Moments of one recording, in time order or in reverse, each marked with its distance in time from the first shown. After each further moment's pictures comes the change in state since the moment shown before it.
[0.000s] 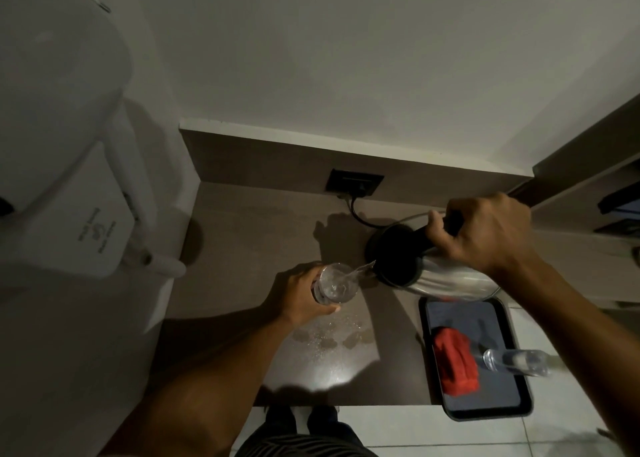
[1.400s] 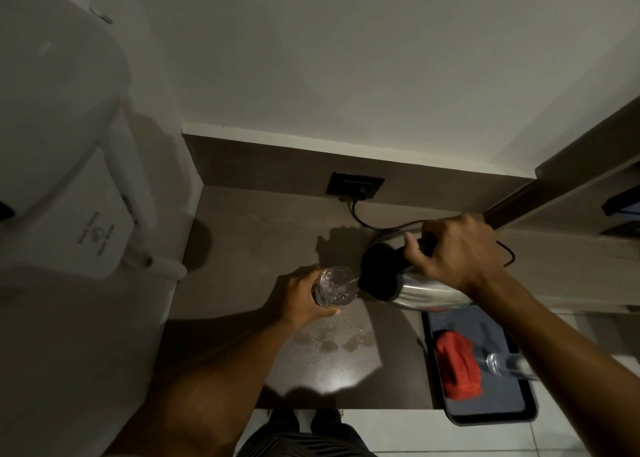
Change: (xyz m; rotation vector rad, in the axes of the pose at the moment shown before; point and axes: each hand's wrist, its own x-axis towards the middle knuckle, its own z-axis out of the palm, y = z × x) left_hand 0.000 0.007 0.000 -0.026 -0.035 -0.087; right_hand -0.015 -0.010 0.030 0.087 -0.084 -0.054
